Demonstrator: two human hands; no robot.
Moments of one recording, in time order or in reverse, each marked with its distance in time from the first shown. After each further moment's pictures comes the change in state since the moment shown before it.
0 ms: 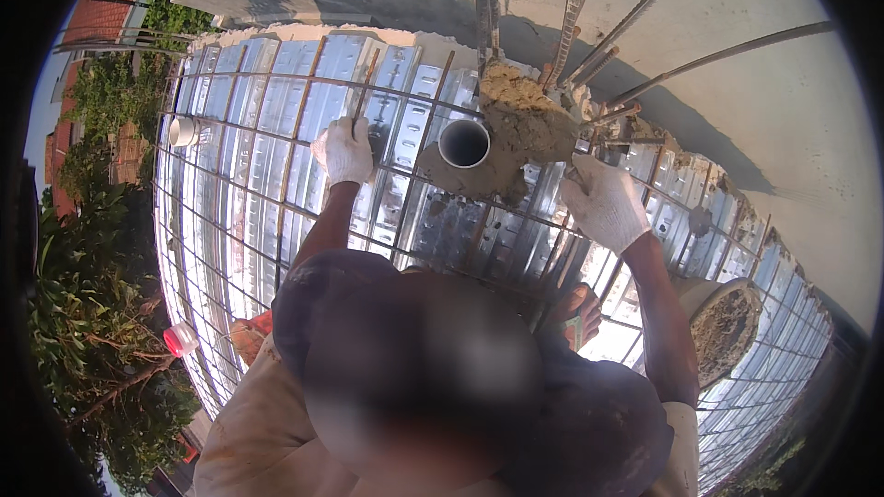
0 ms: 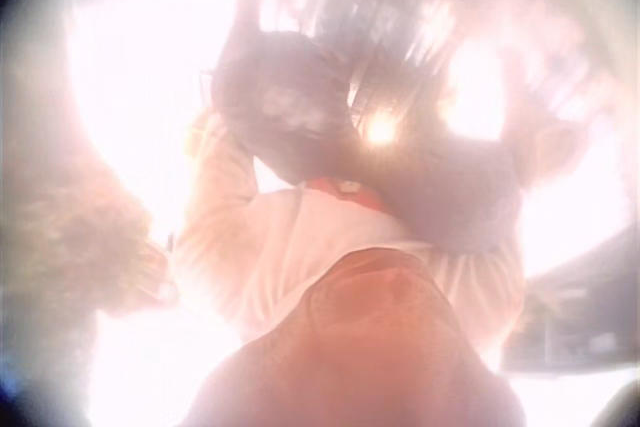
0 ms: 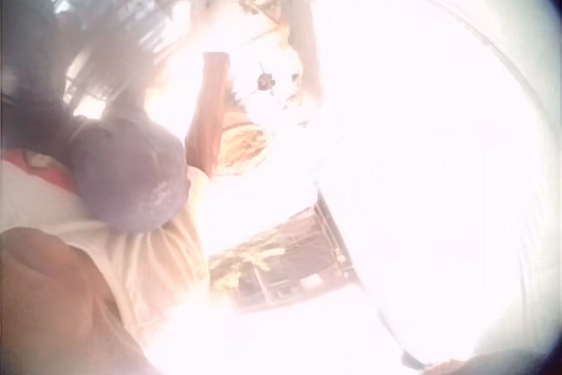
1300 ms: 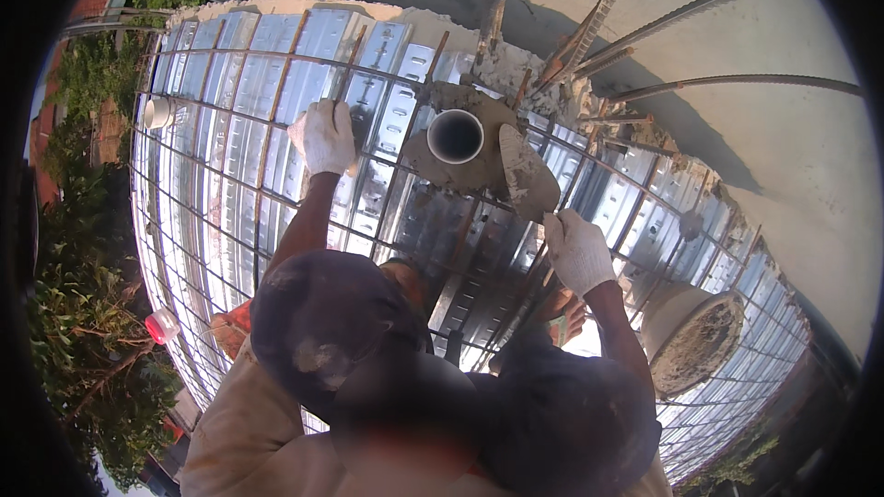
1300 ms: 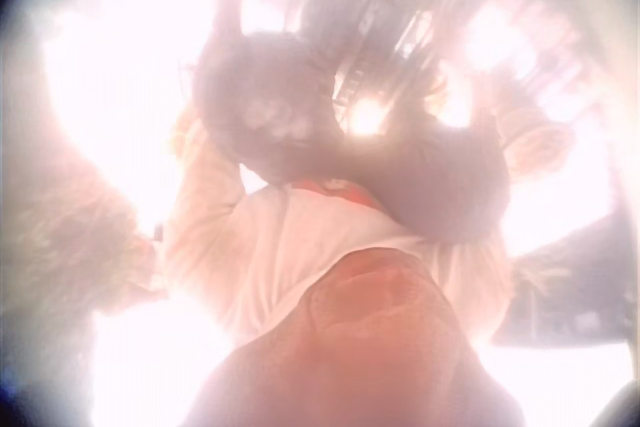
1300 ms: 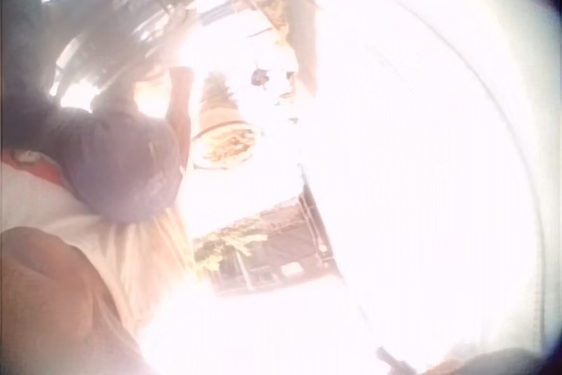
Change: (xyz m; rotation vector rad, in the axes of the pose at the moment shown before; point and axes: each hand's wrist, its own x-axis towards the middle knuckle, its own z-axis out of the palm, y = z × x) left_hand -0.003 -0.011 0.001 -0.059 -0.024 0.071; right_hand -0.039 0.028 0.067 -0.033 -0.079 0.292
